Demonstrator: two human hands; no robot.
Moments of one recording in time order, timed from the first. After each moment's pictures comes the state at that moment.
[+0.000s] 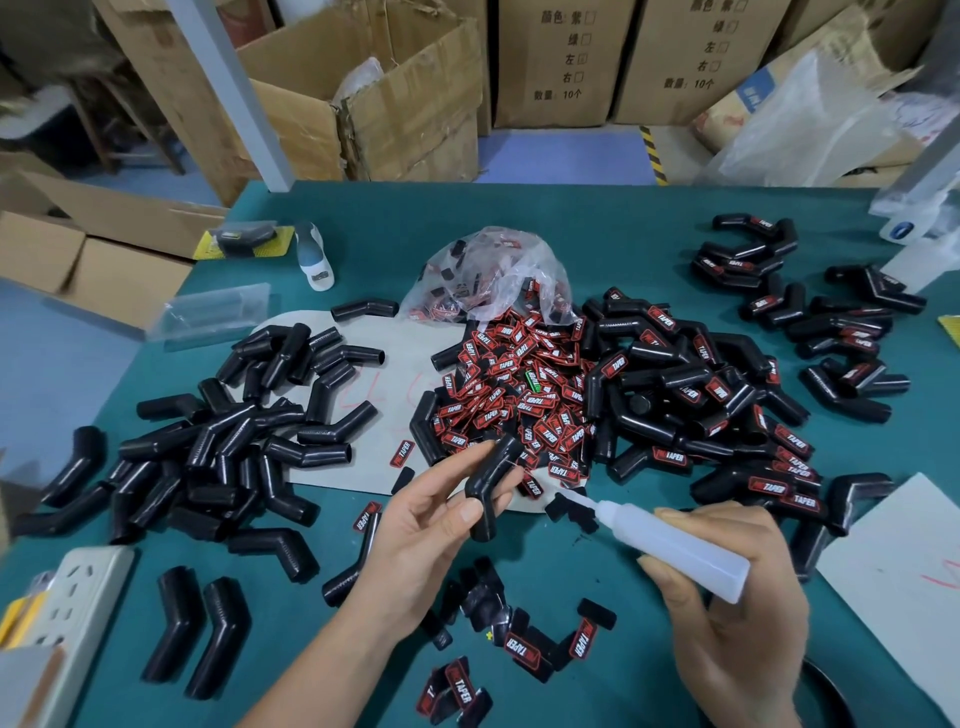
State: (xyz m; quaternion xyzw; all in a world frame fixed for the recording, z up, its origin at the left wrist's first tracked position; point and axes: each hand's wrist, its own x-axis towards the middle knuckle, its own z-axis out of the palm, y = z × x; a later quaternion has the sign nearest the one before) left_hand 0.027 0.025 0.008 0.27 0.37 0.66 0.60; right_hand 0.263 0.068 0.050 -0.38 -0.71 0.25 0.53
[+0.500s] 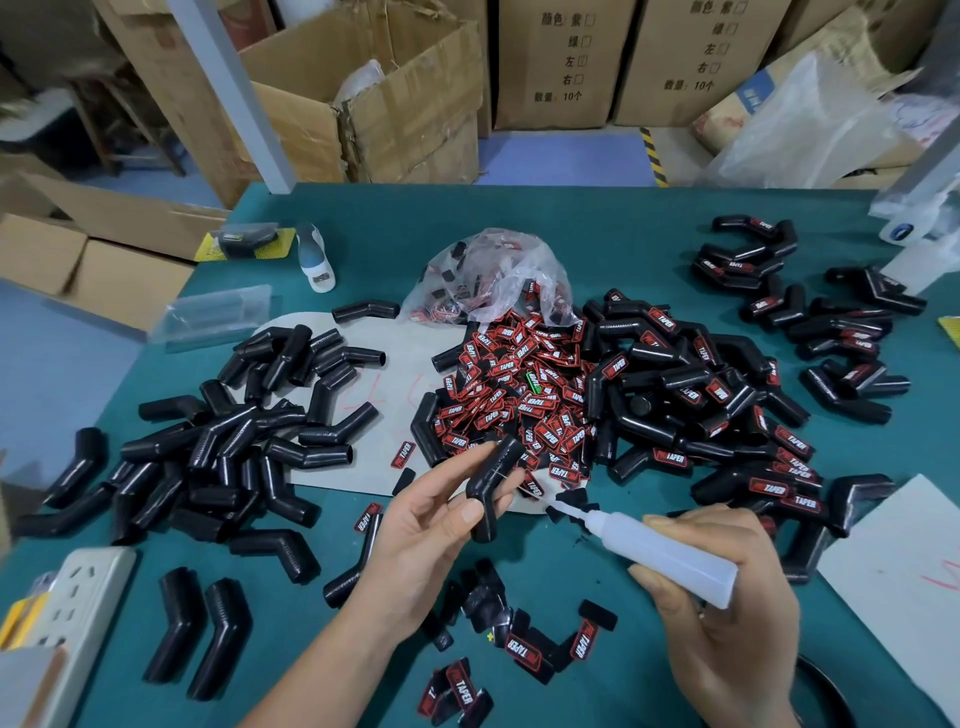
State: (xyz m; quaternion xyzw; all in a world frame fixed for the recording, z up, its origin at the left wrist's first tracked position) left_hand 0.026 0.024 0.010 0.28 0.37 0.65 0.60; right_hand 0.263 0.066 0.048 -0.38 -0.72 0.26 0.52
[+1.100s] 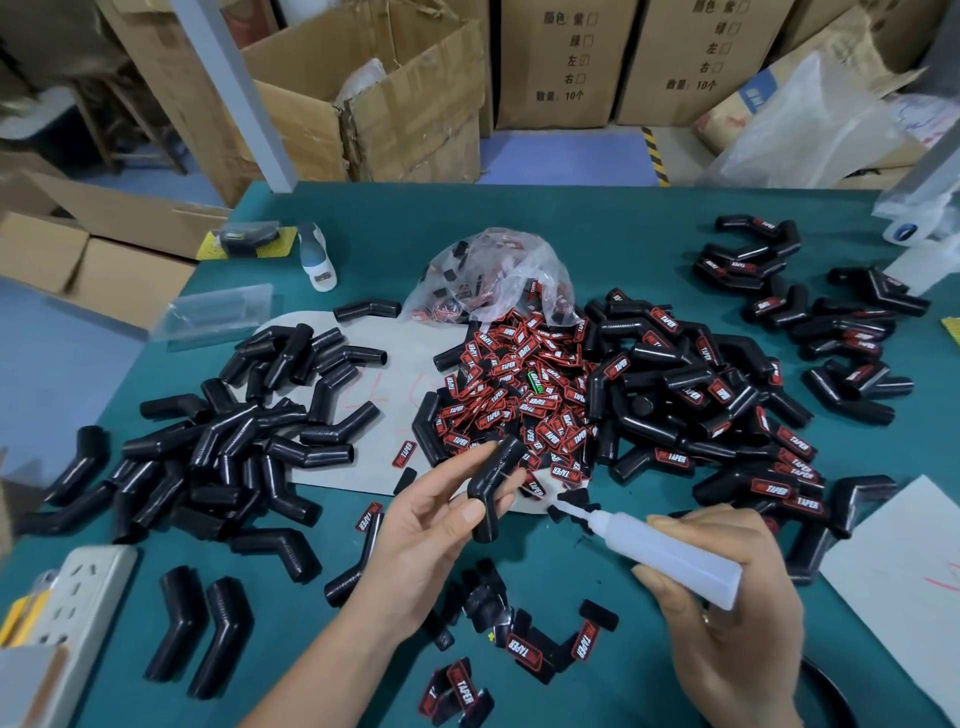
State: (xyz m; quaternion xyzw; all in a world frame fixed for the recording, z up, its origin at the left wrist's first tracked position) left_hand 0.025 0.024 0.010 0.28 0.36 0.65 0.60; right_hand 0.262 0.067 0.051 -0.38 -0.72 0.26 0.52
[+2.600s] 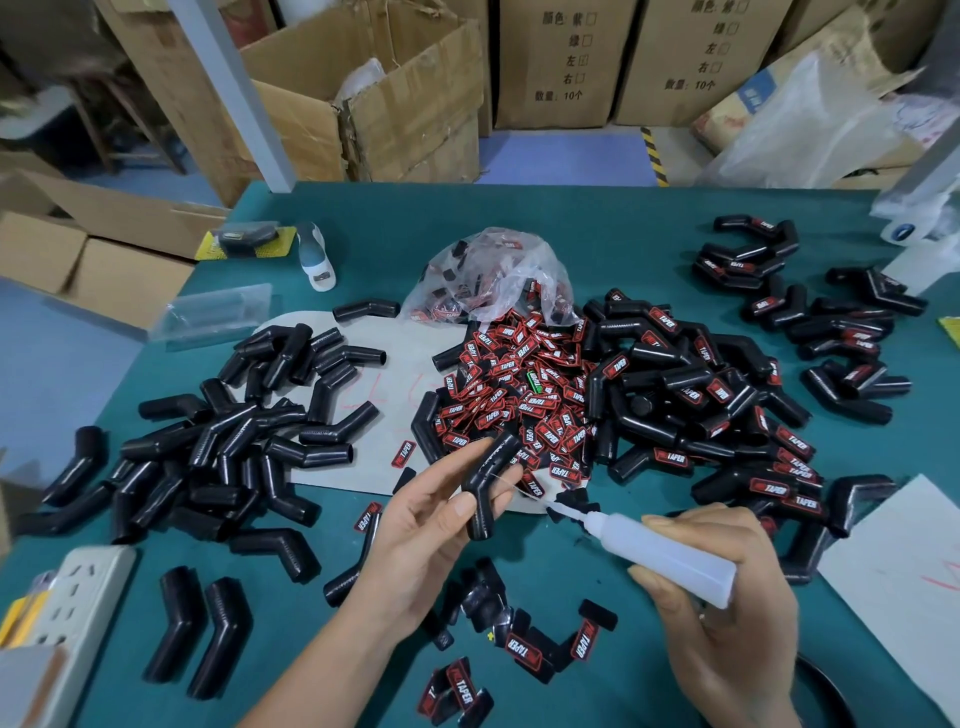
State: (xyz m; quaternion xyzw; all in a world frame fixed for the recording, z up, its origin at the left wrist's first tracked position) left_hand 0.027 0.025 0.016 0.24 0.33 0.66 0.63; right_hand 0.263 0.068 0.048 -0.36 -0.73 0.27 0.52
